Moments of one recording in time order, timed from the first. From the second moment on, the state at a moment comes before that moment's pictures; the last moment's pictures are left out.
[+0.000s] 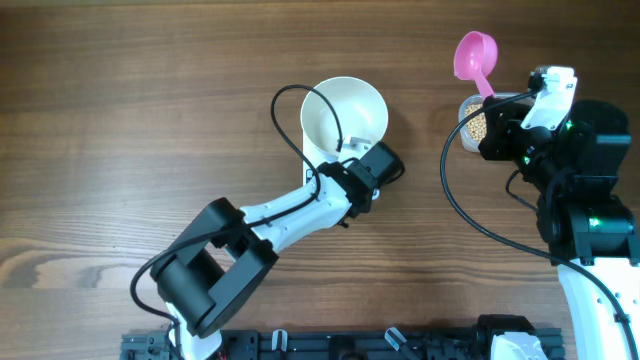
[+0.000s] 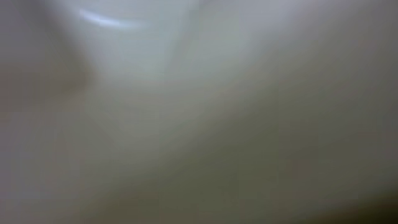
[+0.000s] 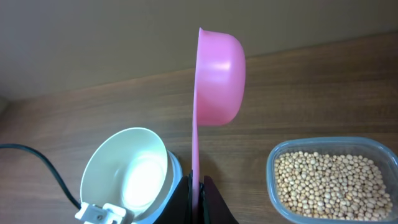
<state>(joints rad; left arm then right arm) -0.85 1.92 1.17 -0.55 -0.31 -0.58 -0.03 1.02 0.99 -0.45 -0.27 0.20</state>
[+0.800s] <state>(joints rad) -0.80 1.66 1.12 -0.56 -0.26 -0.59 -0.03 1.02 0.99 -0.43 -0.27 0.20</state>
